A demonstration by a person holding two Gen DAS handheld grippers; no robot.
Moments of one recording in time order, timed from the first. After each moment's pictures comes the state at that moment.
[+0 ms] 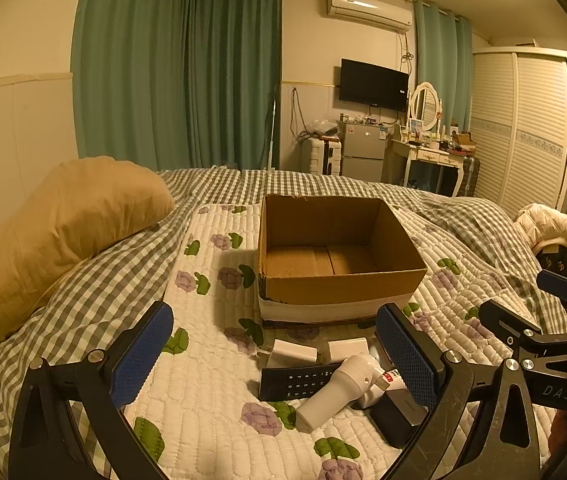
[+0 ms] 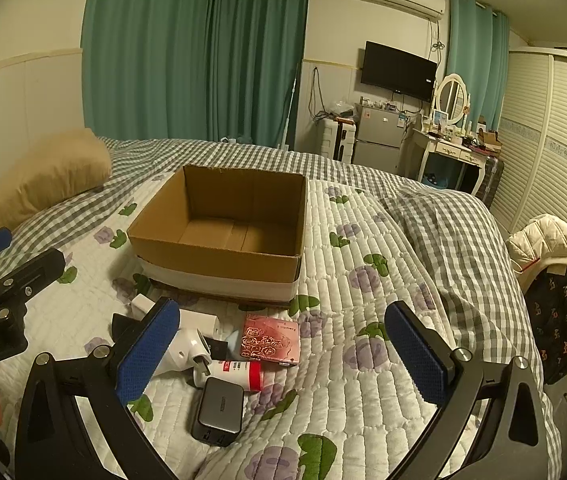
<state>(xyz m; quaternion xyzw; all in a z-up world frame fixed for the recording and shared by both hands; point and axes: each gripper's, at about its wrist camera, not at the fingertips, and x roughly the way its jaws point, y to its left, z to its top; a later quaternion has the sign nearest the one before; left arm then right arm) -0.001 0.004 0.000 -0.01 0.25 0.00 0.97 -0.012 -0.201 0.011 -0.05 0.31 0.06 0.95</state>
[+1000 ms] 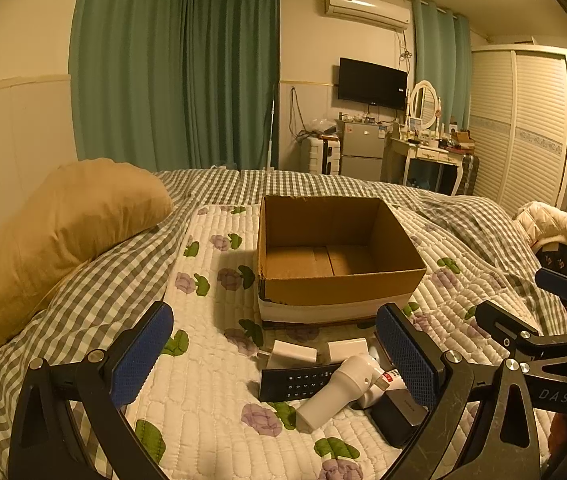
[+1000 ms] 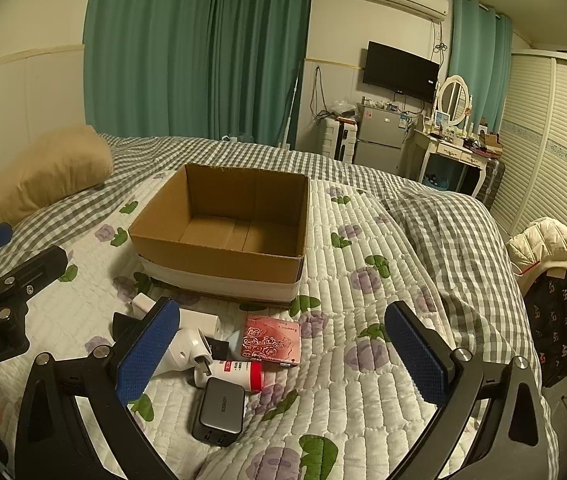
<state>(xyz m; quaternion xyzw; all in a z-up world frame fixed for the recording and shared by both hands) 0.001 0.002 0.000 0.00 0.25 0.00 0.97 -0.012 -0.200 0.012 -0.05 0.31 0.07 0.95</state>
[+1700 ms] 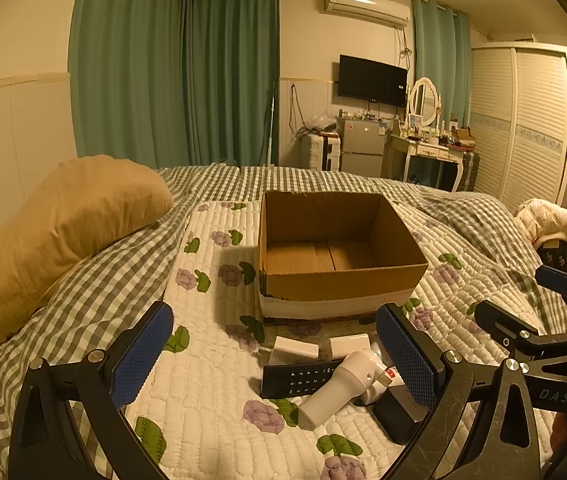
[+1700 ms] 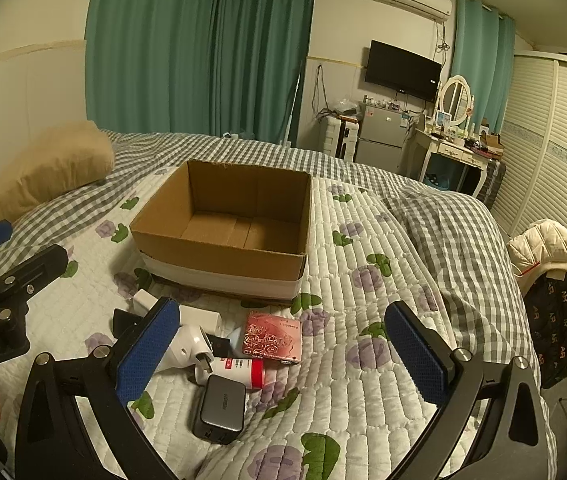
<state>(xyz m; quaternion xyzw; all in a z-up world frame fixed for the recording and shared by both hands) 0.002 0.004 -0.005 0.00 0.26 0.00 0.97 -0.010 -0.197 0.010 -0.06 0.32 0.07 0.94</state>
